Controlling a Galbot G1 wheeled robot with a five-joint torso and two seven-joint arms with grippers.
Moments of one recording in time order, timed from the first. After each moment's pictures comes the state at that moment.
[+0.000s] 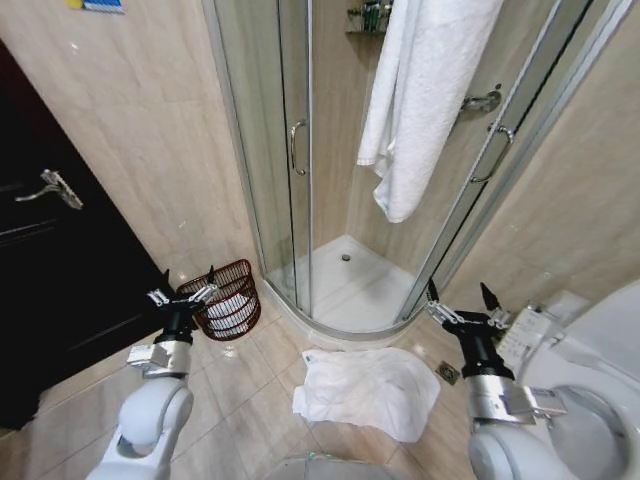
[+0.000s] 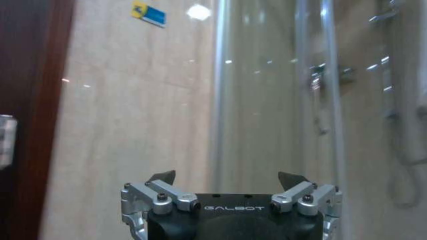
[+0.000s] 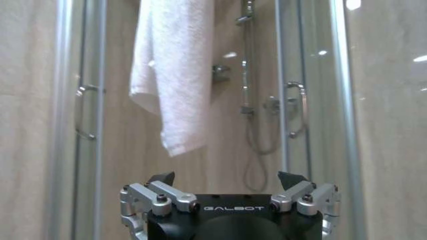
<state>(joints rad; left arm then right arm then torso) 1.59 -1.27 -0.75 -2.28 -0.38 -0.06 -0.09 -1.69 1.57 0.68 2.50 0.14 -0.08 -0.08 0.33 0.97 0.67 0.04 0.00</state>
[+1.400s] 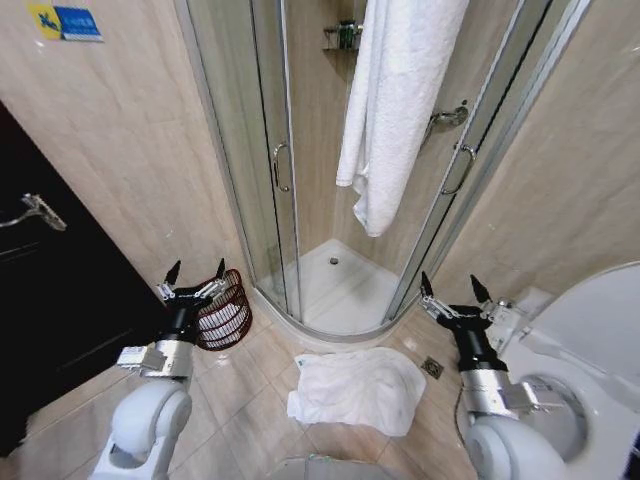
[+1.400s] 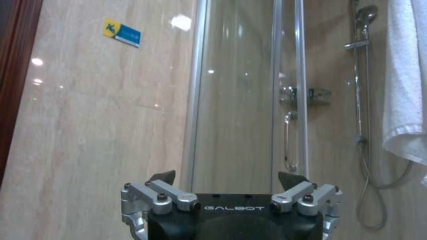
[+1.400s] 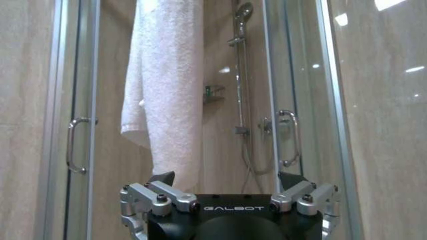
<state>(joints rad) 1.59 -1.30 -0.75 -2.35 -0.38 -0.02 -0.09 -1.67 1.60 0.67 2.46 0.14 -0.02 -0.12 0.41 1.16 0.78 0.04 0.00</state>
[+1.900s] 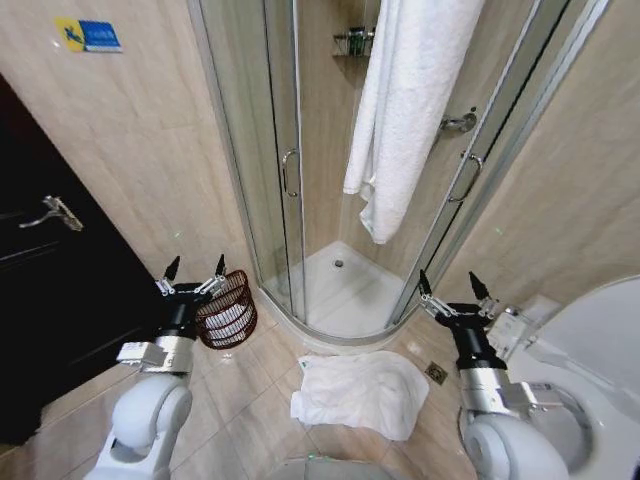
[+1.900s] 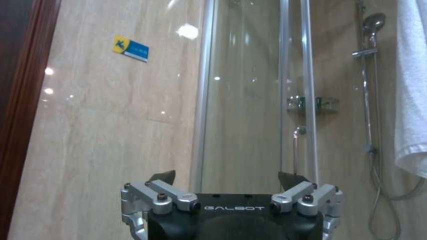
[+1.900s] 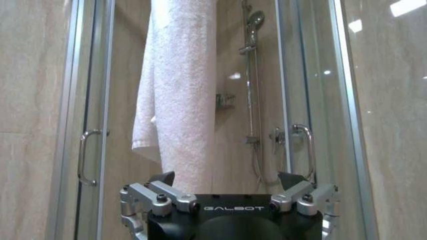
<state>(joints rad) 1.58 -1.31 -0.74 -2.36 -0.36 -0.02 -0.09 -1.65 1.58 0.68 2.48 0.15 -0.04 -0.12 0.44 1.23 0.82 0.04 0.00</state>
